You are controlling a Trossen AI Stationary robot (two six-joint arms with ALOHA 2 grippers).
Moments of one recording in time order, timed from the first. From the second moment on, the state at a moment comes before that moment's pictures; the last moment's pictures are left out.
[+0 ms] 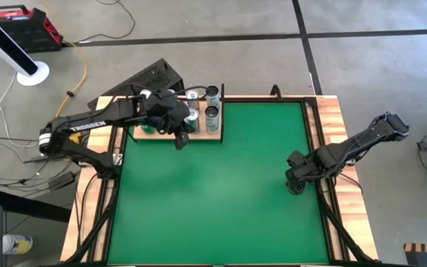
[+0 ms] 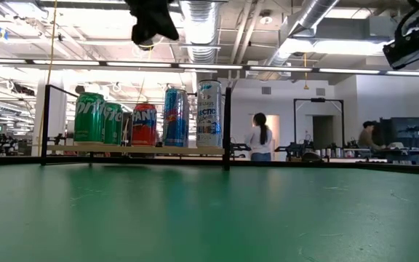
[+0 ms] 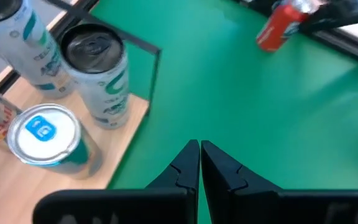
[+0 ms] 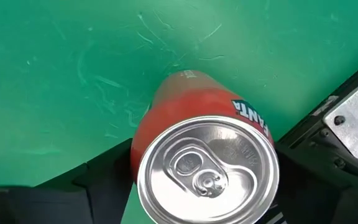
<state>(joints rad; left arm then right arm) 0.28 1.33 1.34 -0.68 0.07 -0.22 0.42 1.05 0.79 -1.29 0.06 1.23</state>
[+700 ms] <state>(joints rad) -0.04 1.06 1.00 -0.33 0.06 -0.16 0.27 1.33 1.24 -1.21 0.24 1.07</state>
